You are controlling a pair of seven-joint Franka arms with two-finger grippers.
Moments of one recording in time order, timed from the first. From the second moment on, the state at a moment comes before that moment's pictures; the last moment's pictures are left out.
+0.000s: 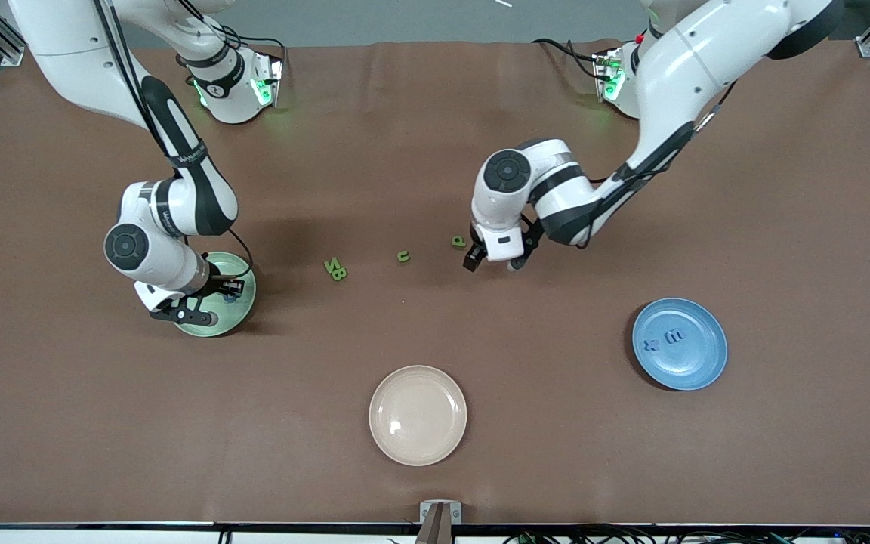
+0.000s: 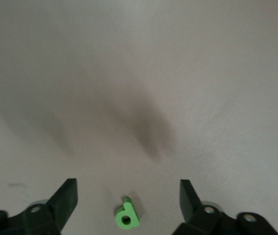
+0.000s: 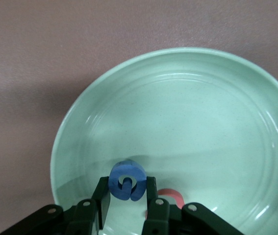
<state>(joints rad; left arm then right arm) -0.06 0.72 -0.77 -1.91 0.62 2.35 -2.22 0.17 0.43 -0.06 -2.15 0.07 2.48 0.19</state>
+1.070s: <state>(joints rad) -0.22 0.74 -0.66 -1.90 0.63 2.43 -2.45 0.40 0.41 -0.03 -2.02 0.11 2.33 0.22</state>
